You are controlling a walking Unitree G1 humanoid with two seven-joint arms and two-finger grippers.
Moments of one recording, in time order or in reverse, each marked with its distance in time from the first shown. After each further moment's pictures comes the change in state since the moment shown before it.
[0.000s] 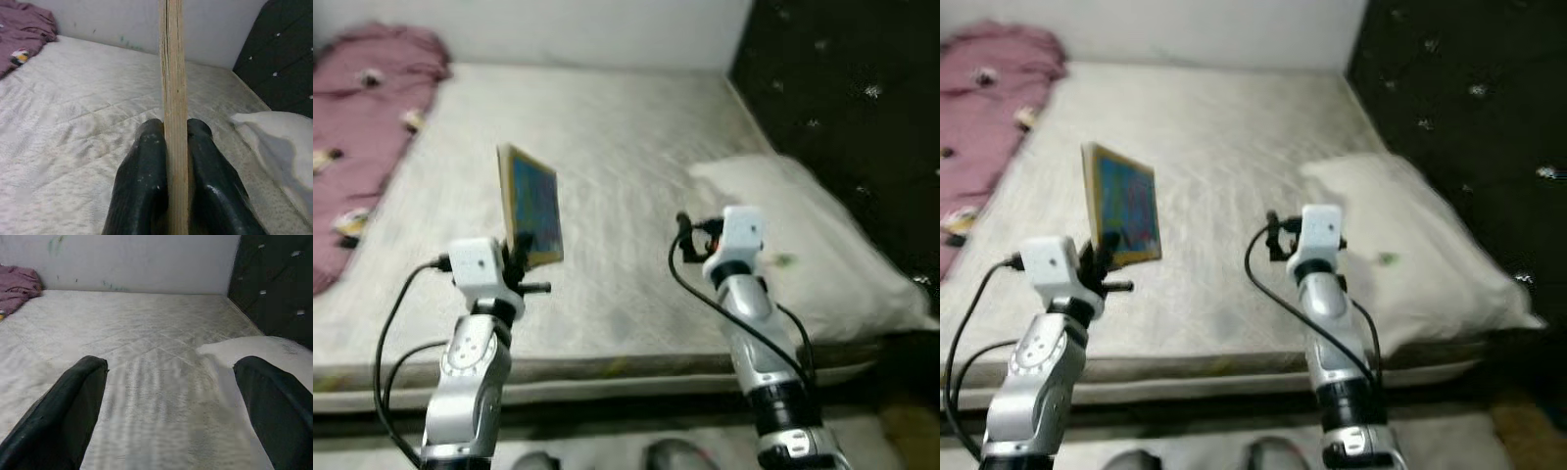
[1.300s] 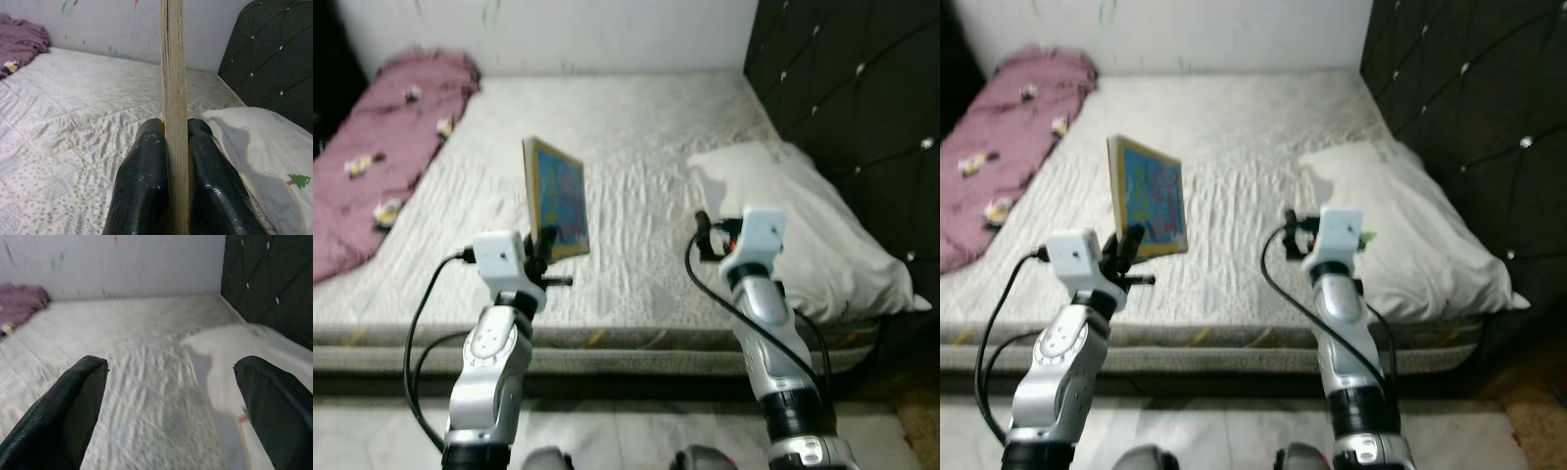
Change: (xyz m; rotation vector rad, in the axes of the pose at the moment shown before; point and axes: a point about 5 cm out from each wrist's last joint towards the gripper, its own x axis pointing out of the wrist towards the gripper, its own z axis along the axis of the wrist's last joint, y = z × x) left arm 0.011 -0.016 -0.001 -0.035 -0.009 -0.081; right arm -0.009 -0.012 -0.004 0.010 0.002 -0.064
